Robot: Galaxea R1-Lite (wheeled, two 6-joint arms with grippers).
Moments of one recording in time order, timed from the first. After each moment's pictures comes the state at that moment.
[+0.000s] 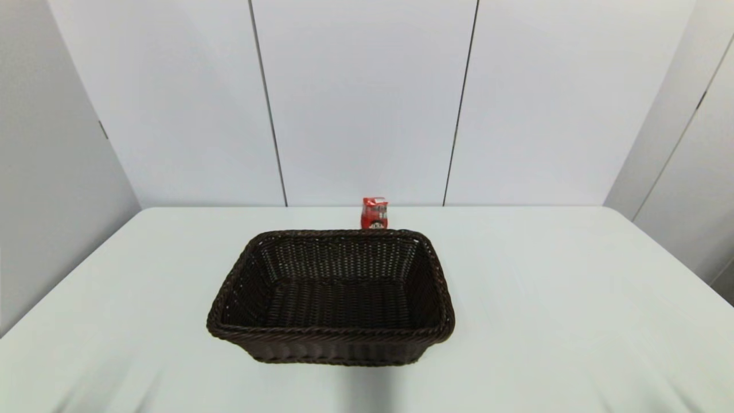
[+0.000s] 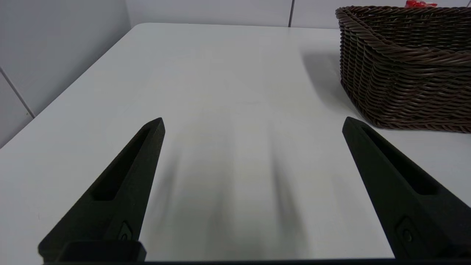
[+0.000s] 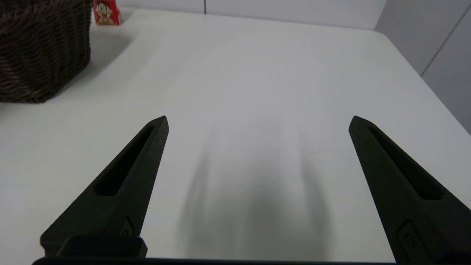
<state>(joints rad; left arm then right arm) 0.01 0.00 0.00 -0.01 0.00 -0.01 0.01 0.15 -0.01 -0.10 0.07 -0.06</state>
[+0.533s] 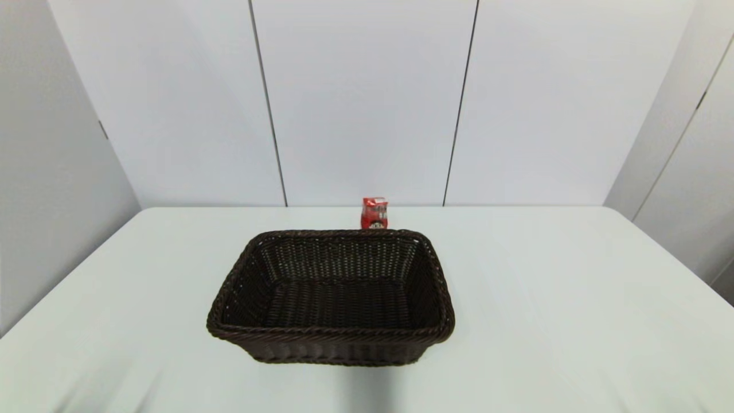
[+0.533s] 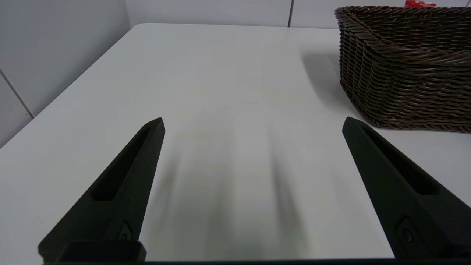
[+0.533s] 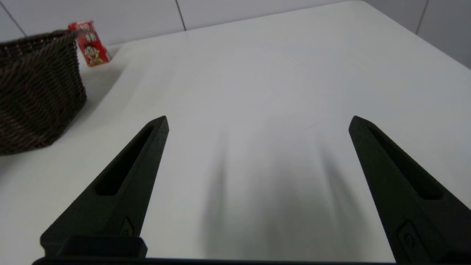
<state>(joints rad) 0.01 0.00 0.00 -0.01 0.00 -0.01 0.00 0.00 0.00 0.01 -0.03 0.17</state>
